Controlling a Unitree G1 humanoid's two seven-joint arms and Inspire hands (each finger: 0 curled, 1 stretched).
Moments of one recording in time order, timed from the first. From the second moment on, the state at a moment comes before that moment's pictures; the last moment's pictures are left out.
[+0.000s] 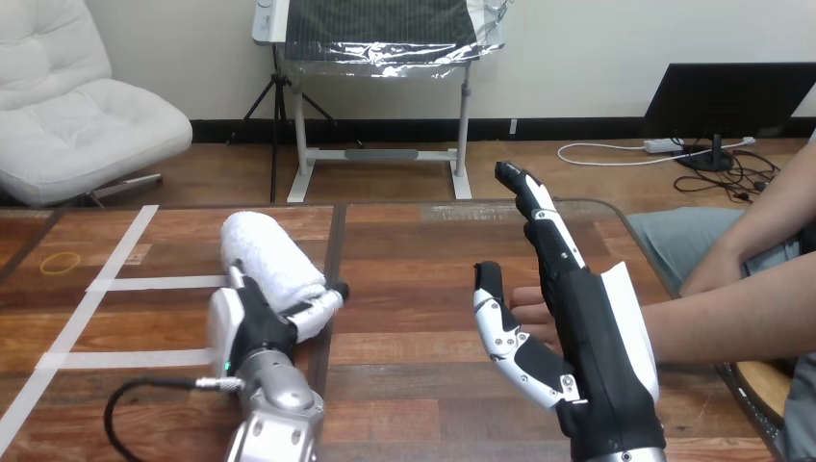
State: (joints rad) left arm -0.33 -0.05 -0.06 0.36 0.24 0.56 0.43; right arm 0.39 -0.08 0.35 -0.48 -0.32 -0.15 -0.17
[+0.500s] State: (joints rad) left arm -0.42 0.09 -0.27 0.44 0.50 0.72 0.24; right arm 0.39 -0.08 0.35 -0.49 -0.31 -0.14 -0.16
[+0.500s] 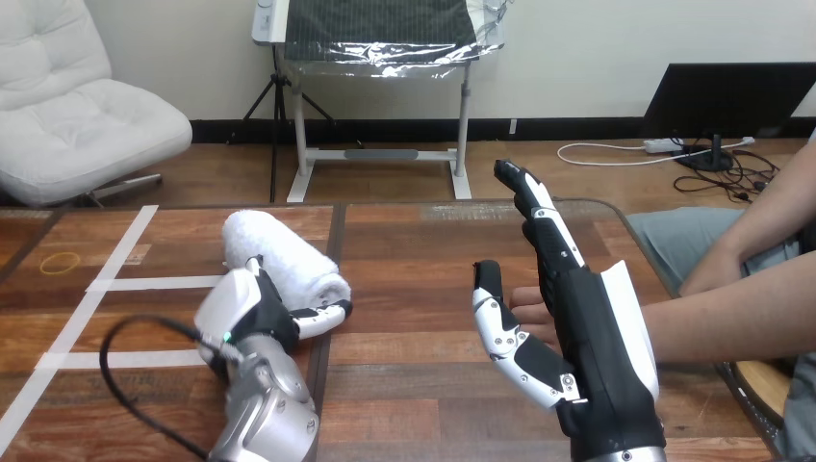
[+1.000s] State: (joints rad) left arm -0.46 0.17 -0.39 0.49 0.65 0.78 0.16; right arm 0.39 -0.08 0.34 -0.49 -0.31 -0.13 -0.15
